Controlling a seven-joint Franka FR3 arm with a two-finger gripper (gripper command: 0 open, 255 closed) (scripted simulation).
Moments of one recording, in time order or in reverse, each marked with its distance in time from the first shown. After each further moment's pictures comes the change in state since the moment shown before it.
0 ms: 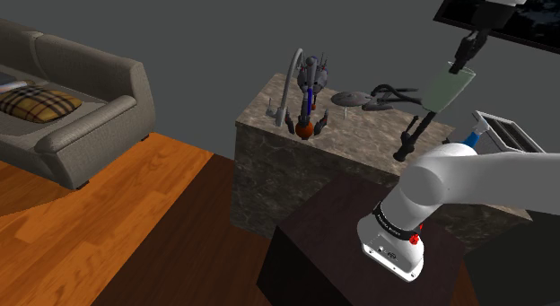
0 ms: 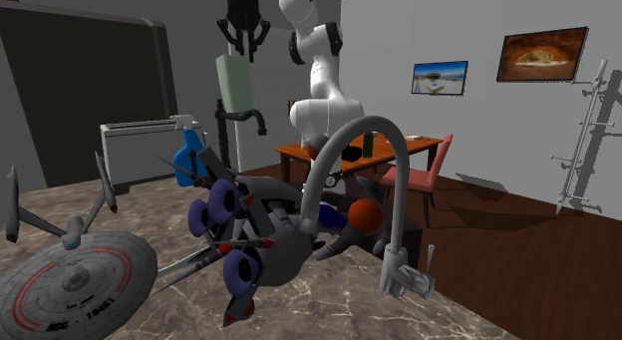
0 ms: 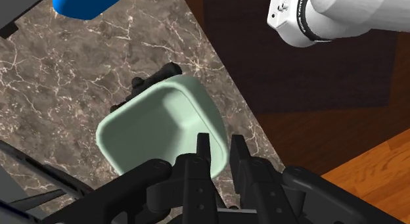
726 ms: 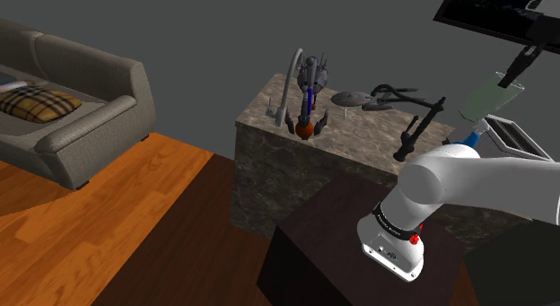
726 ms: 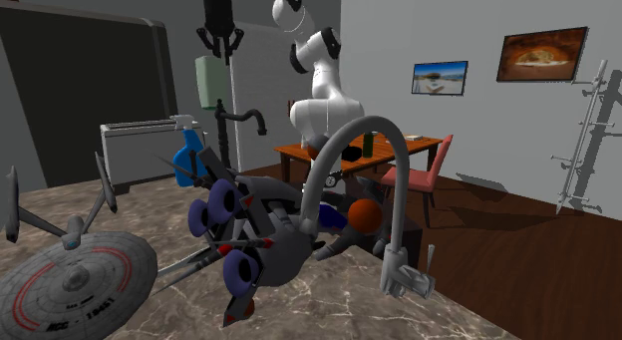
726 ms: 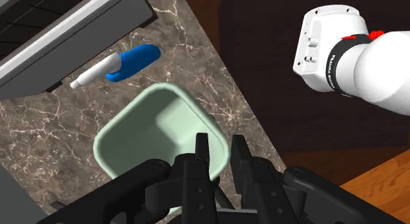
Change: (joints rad) arm -0.051 -0.081 -0.172 0.091 -0.197 -0.083 -0.258
